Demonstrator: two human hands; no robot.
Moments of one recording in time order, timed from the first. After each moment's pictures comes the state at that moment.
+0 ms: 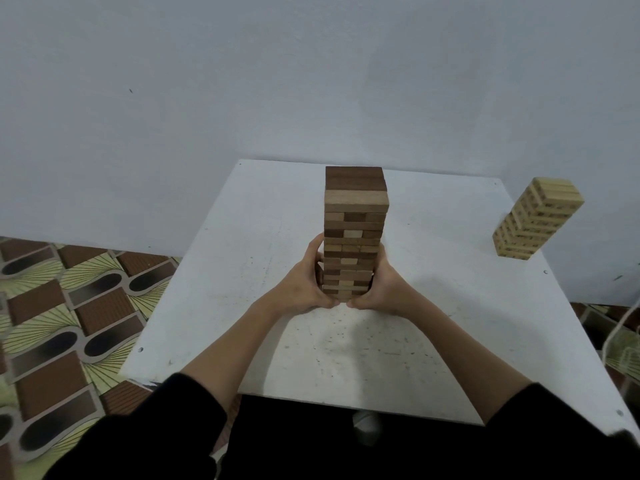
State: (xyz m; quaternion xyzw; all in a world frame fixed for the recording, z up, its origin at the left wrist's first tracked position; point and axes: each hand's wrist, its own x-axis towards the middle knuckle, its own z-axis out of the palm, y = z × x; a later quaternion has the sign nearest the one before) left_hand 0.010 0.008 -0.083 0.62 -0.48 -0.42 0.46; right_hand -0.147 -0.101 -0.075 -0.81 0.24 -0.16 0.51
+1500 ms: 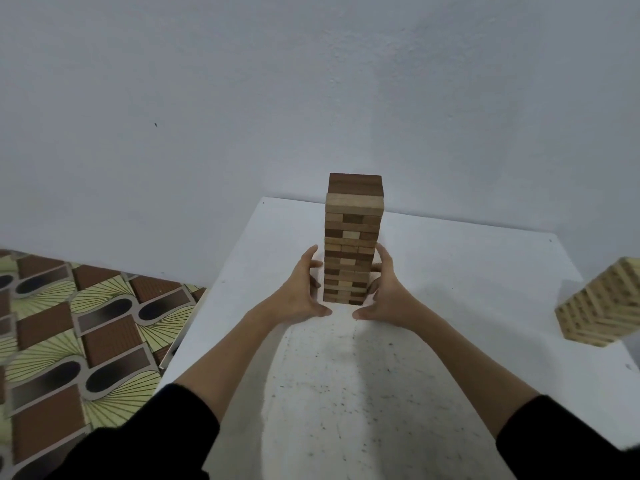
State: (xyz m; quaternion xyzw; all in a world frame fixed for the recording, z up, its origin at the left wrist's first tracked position) left_hand 0.113 -0.048 -0.071 0.75 -0.46 -0.33 0.35; right_hand -0.043 -0.173 -0.071 -0.82 0.31 -0.07 0.48
